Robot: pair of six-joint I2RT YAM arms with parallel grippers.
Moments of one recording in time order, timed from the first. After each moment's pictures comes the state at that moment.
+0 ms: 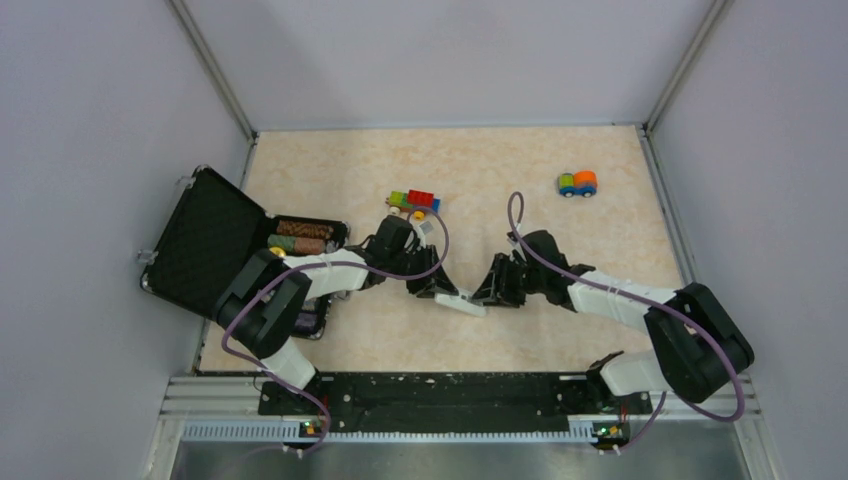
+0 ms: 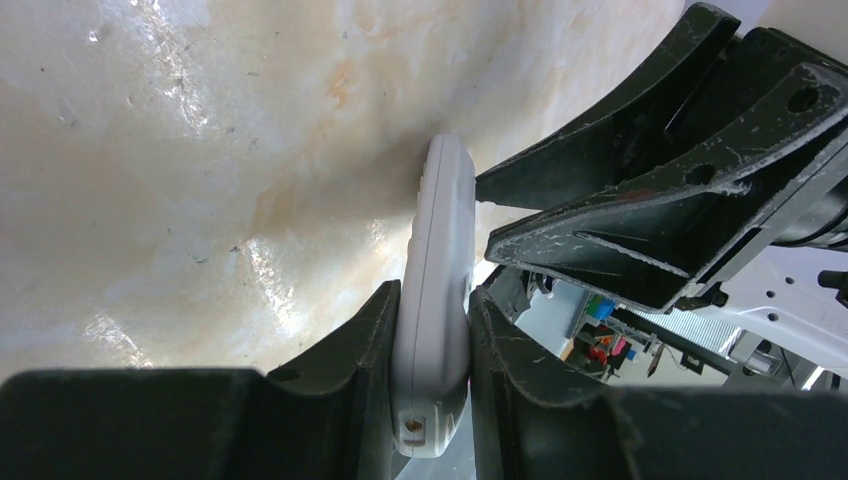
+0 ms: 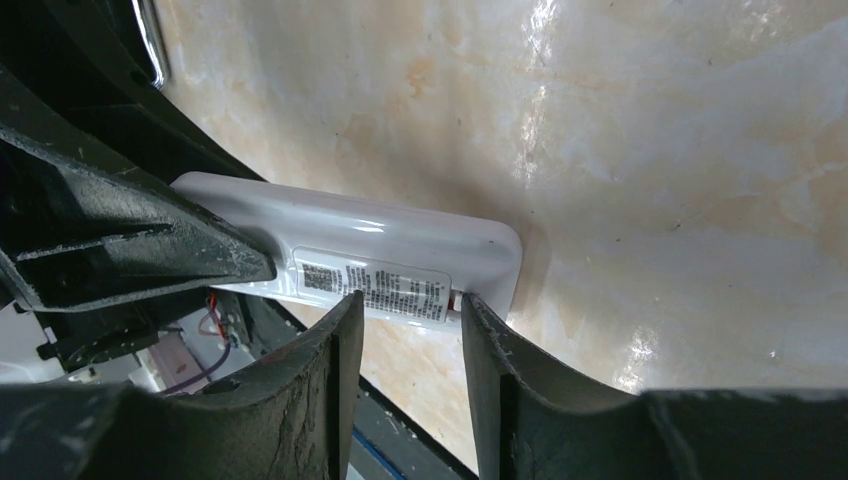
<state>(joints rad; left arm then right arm) -0.62 1.64 0.77 0.05 0.63 -0.89 0.54 1.35 0.52 0.00 -0.44 0.81</state>
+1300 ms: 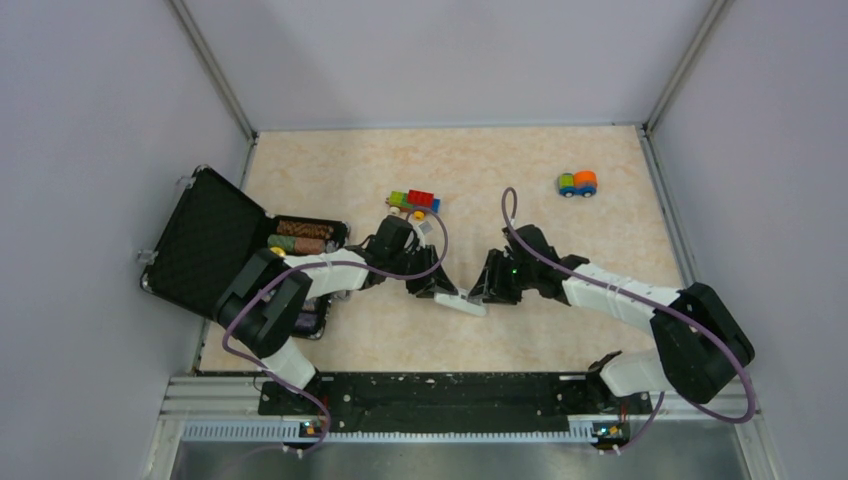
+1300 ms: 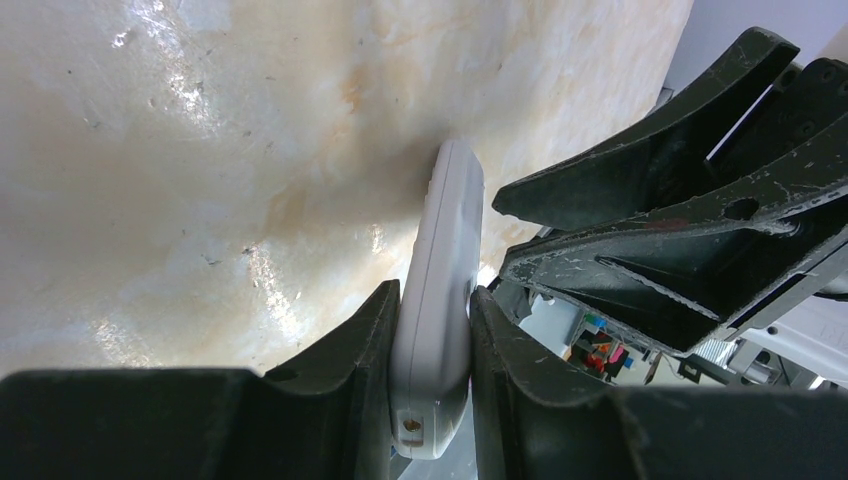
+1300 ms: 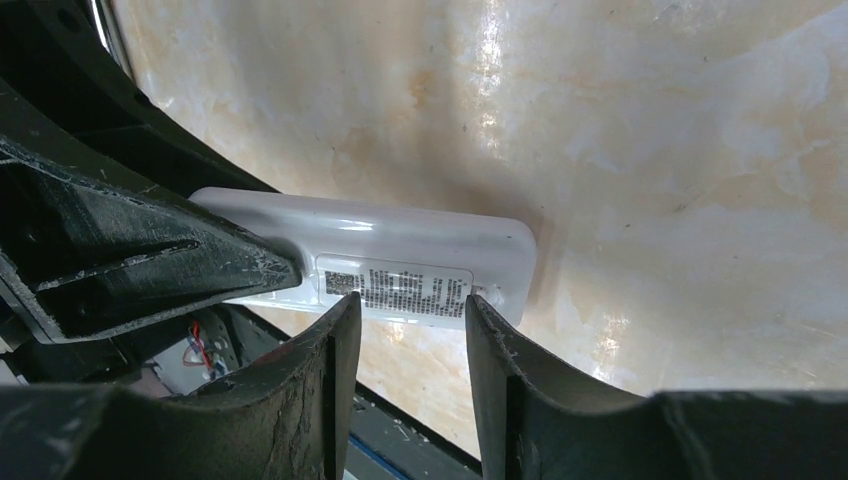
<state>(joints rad) -0.62 1.65 0.77 0.05 0.62 -0.90 0.63 1.35 0.64 -0.19 -0.29 0.84</state>
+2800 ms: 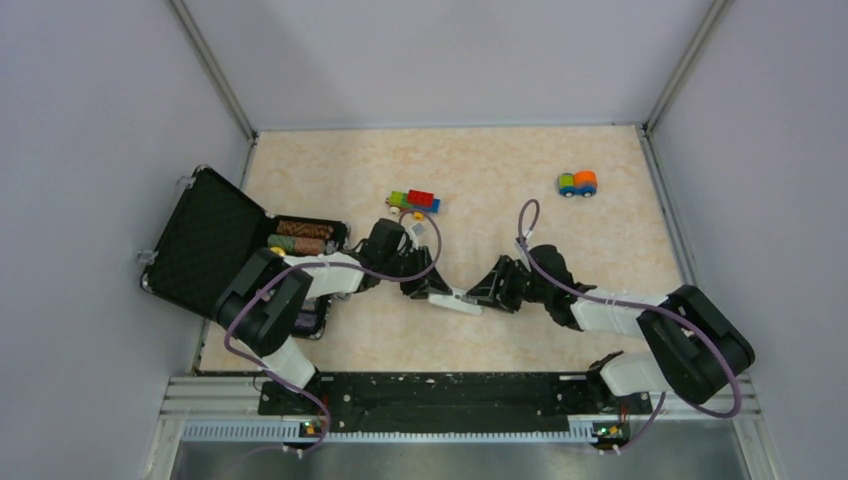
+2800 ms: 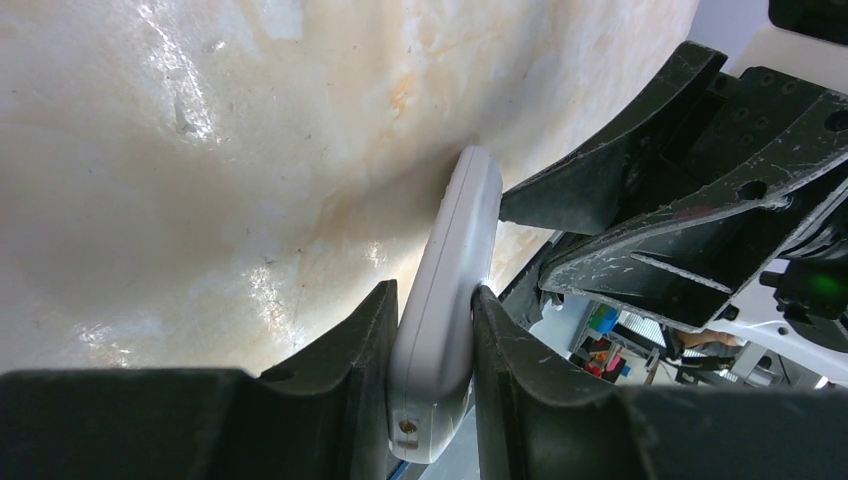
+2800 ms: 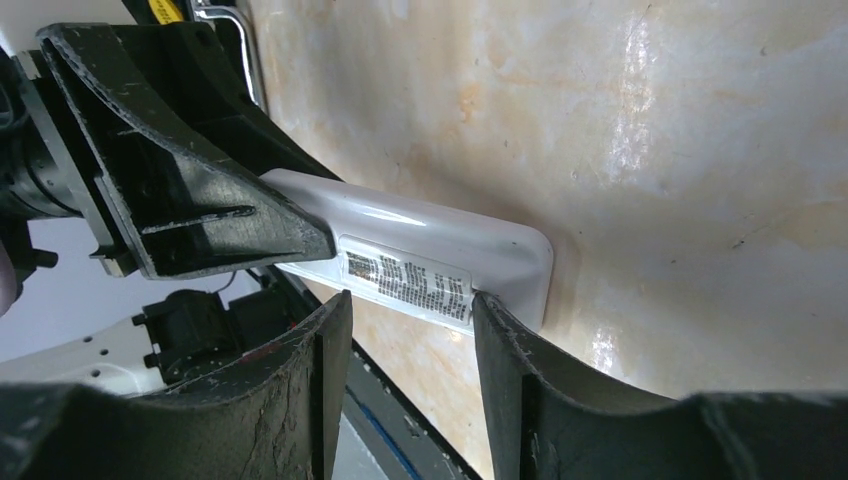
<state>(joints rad) -0.58 1.65 0.71 0.12 0.64 -0.90 0.57 1.36 0.36 0.35 -0.43 1.05</state>
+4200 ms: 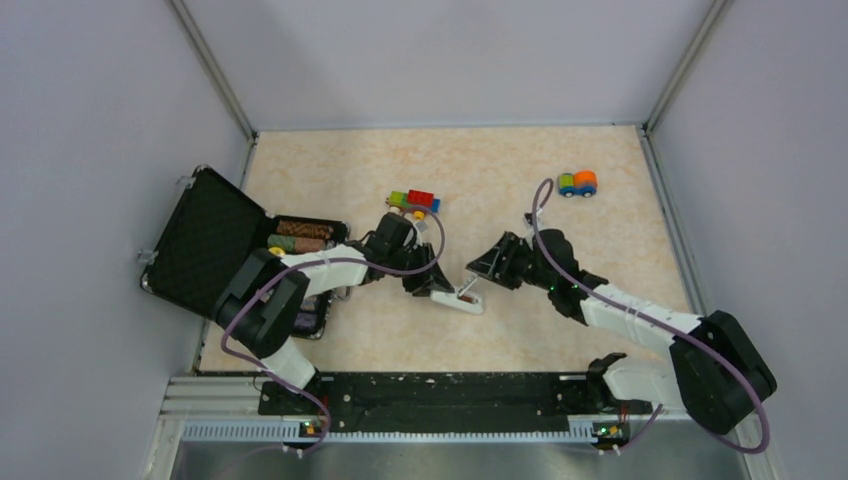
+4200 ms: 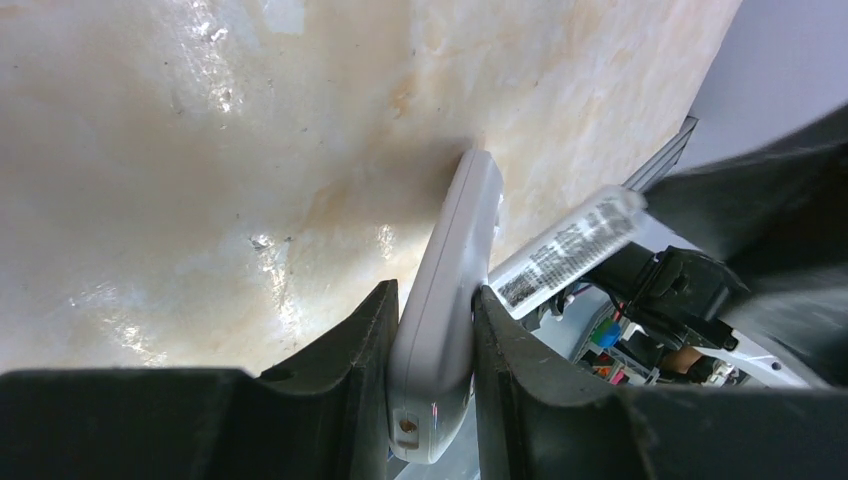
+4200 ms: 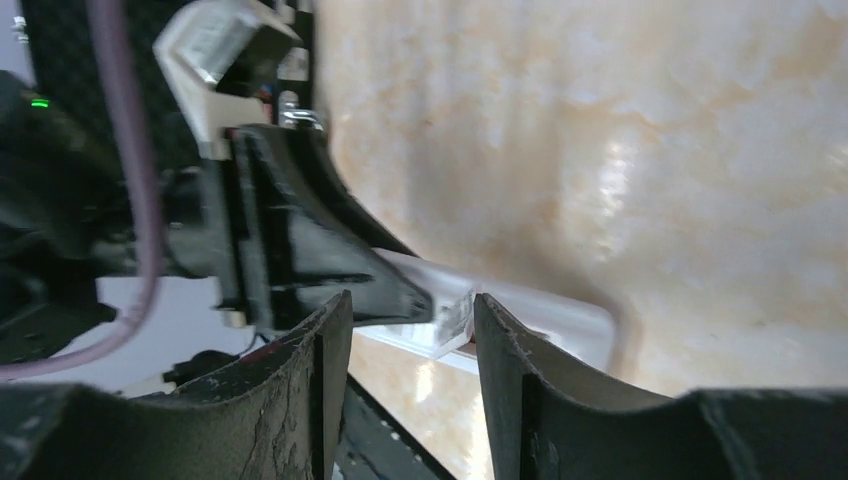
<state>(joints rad) -0.60 1.64 0.81 -0.07 0.56 -0.89 0.57 1.20 0.44 0.24 -0.26 1.00</state>
